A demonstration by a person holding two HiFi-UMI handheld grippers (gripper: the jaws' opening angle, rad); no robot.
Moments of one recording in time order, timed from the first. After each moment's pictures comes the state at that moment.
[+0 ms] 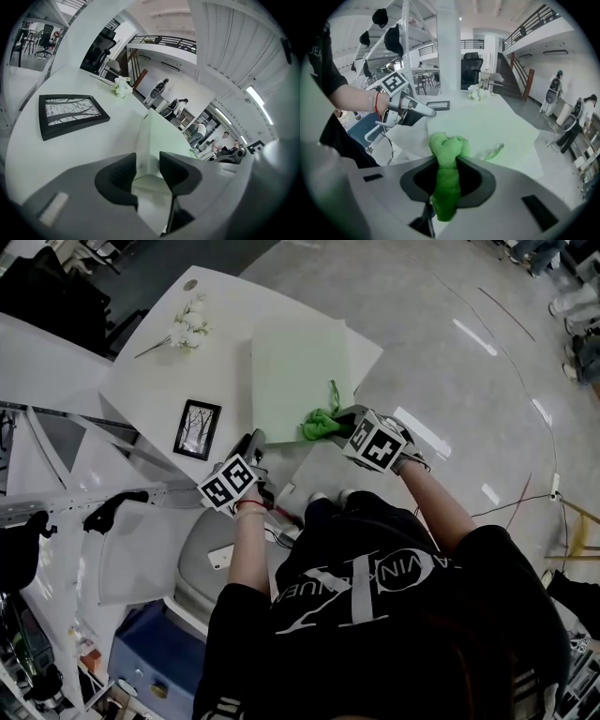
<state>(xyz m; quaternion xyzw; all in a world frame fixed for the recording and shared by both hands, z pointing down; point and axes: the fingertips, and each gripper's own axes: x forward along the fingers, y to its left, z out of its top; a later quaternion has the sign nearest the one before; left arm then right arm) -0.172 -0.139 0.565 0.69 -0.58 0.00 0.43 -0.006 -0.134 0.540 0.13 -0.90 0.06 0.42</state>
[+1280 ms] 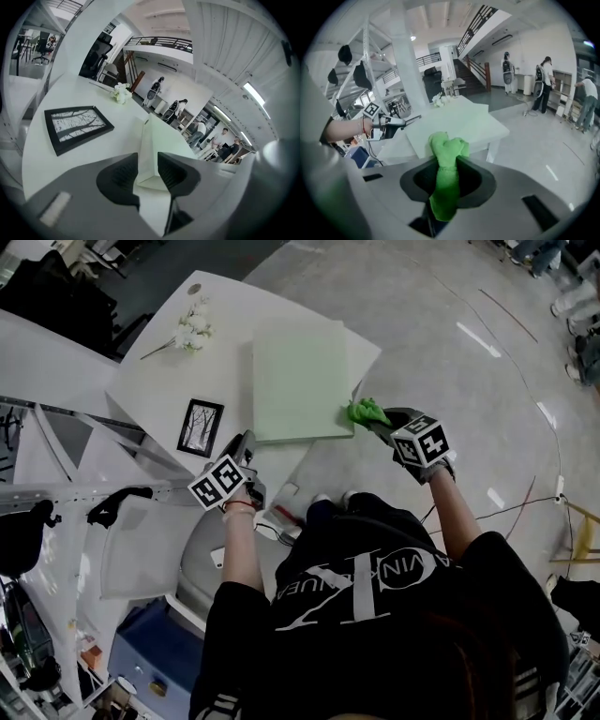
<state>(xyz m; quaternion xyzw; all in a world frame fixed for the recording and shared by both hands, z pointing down) -0.189 -0.131 0.548 0.70 -0.59 0.01 0.41 0.109 -0.151 0.534 0.30 -0.87 0.22 0.32</state>
